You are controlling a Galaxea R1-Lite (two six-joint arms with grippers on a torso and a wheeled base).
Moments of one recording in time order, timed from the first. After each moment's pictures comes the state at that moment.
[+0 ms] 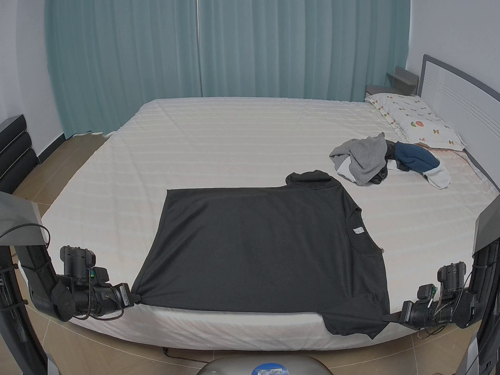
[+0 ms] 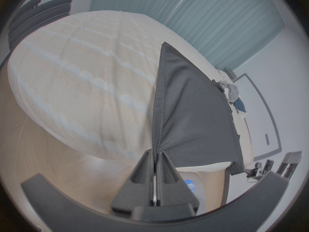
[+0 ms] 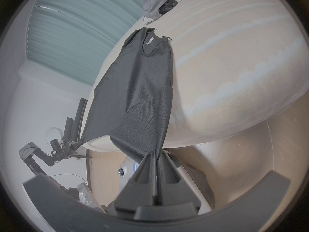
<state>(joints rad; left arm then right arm) 0.06 2.12 -0.26 -0.96 -0.35 -0.34 -0.10 2.24 -0.02 -1.24 0.55 0.35</state>
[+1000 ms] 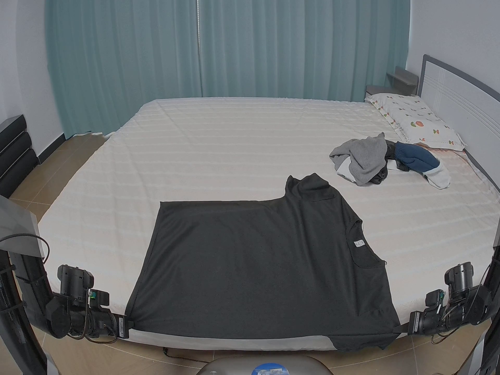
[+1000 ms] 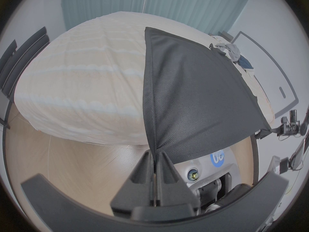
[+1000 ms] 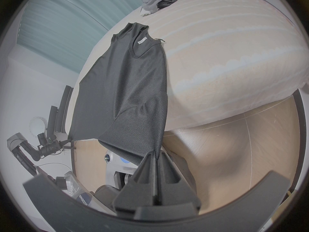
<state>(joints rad) 0.04 2.09 -0.08 -0.96 -0.23 -0.01 -0.10 2.00 -0.02 -0.87 0.42 0.21</state>
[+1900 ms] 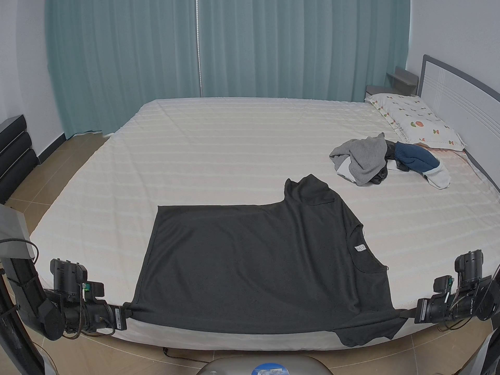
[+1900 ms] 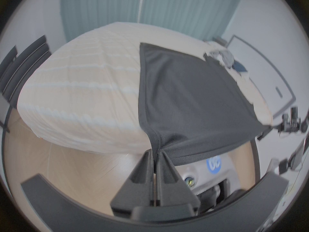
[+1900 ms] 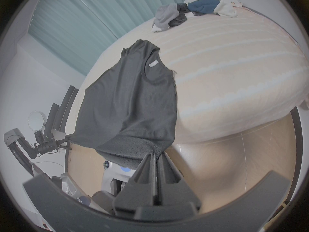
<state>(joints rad) 0.02 1.99 -0.08 -1.04 -0.23 -0.13 -0.10 1.84 -0.08 -0.80 0.39 0.19</state>
